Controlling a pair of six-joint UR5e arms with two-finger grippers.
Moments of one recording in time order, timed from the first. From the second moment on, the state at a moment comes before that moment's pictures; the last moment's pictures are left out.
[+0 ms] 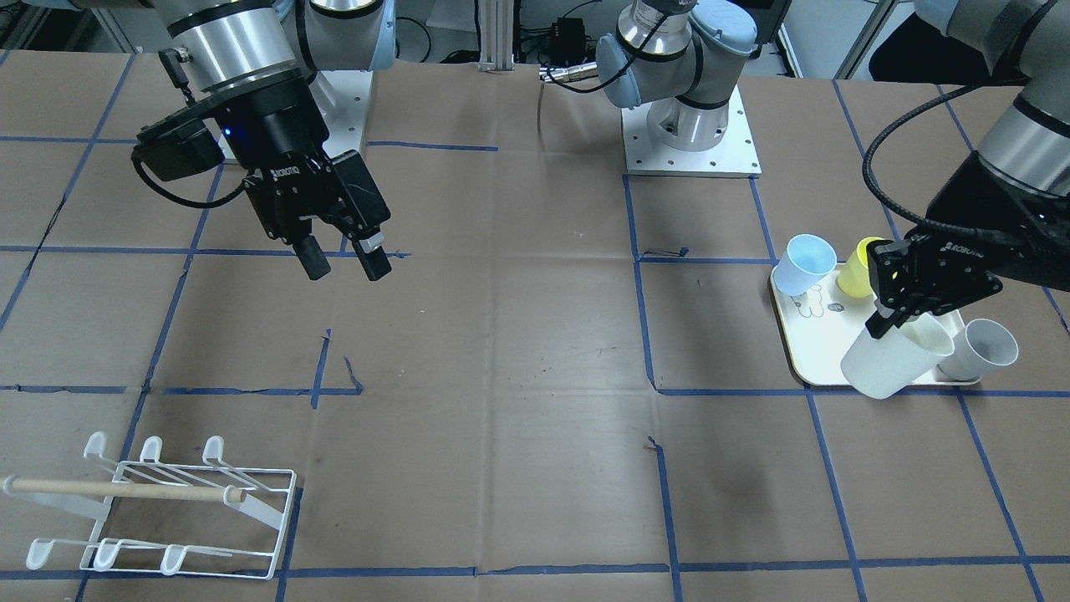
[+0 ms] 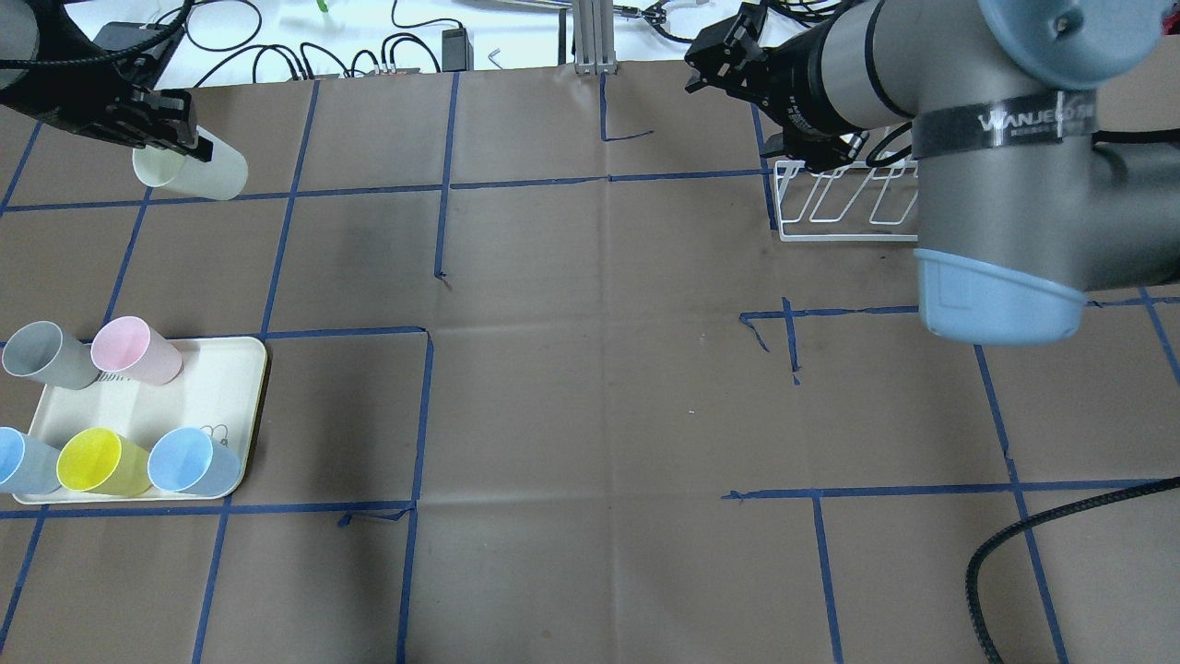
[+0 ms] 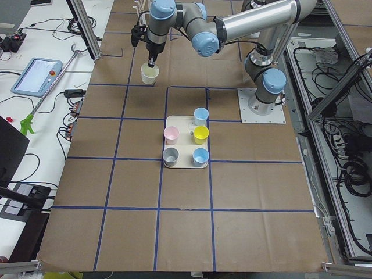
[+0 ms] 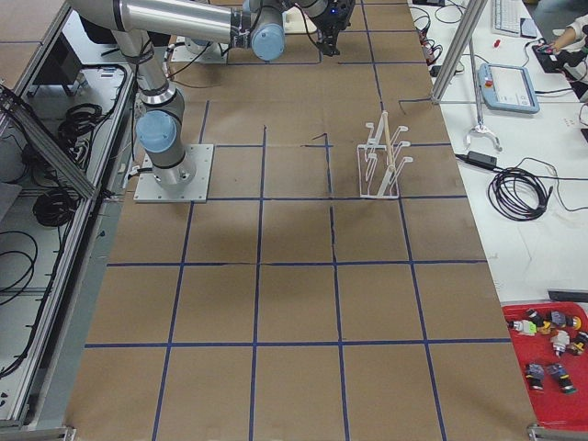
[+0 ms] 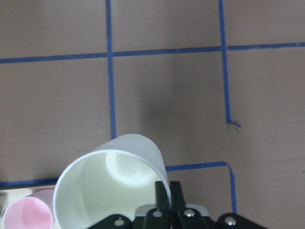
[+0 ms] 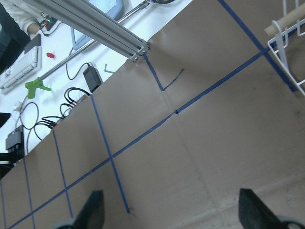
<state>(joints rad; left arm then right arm) -1.21 -1.65 -1.61 -1.21 1.23 0.43 1.64 -1.61 1.87 -2.49 -1.23 0.77</state>
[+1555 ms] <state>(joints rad) -1.39 -1.87 -2.05 0.09 0.48 0.35 1.70 -1.60 2.14 -3.14 -1.10 1.39</state>
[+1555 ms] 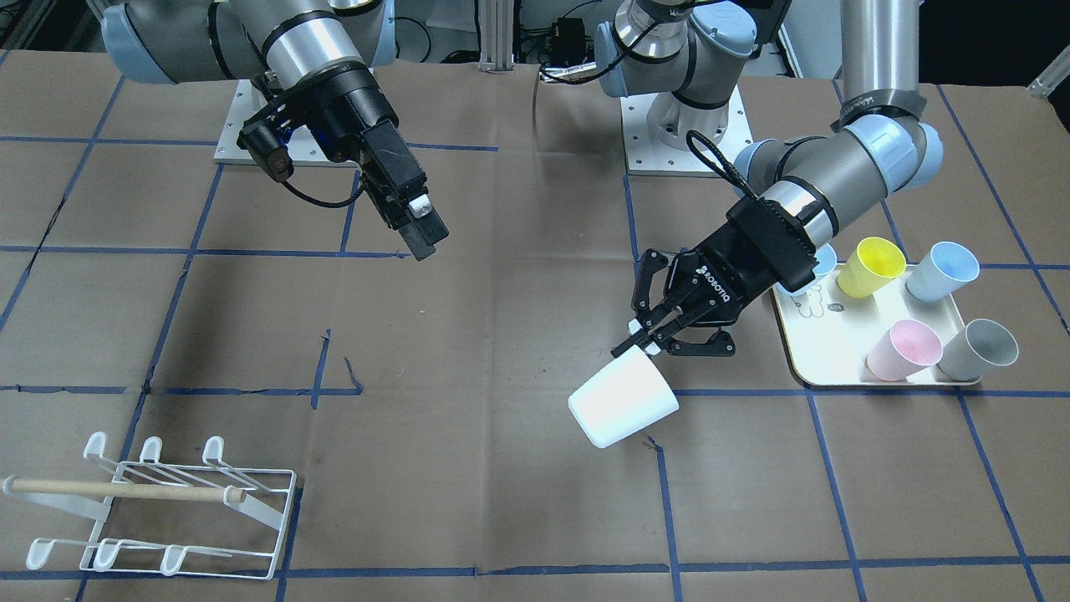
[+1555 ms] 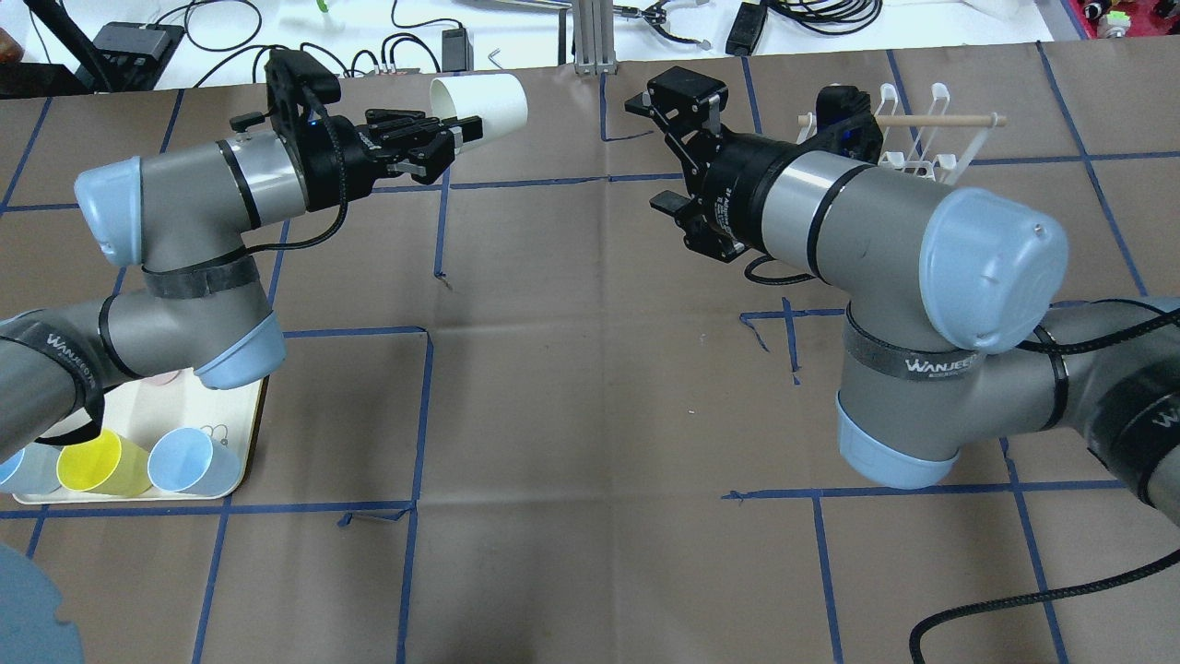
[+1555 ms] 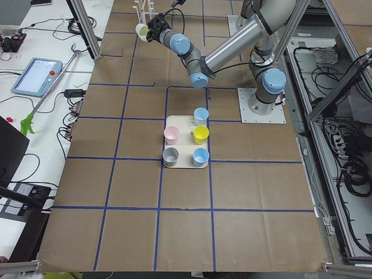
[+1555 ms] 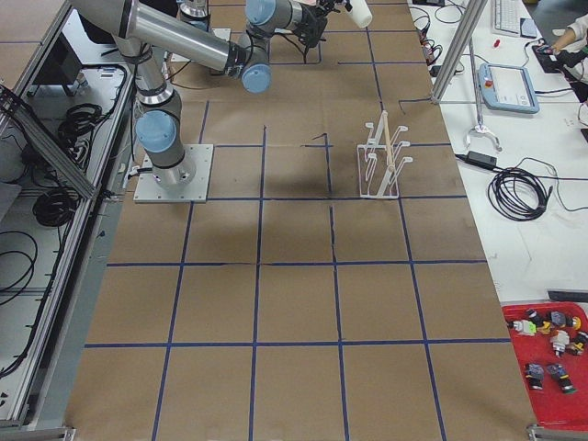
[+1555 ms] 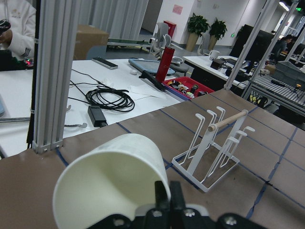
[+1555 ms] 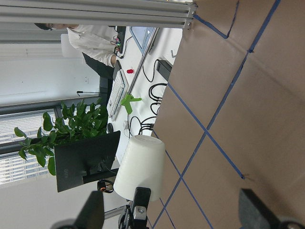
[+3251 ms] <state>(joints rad) -1.55 -1.95 -2.13 0.56 0.54 0.05 1.71 -1.41 2.06 -3.14 -1.10 1.45</state>
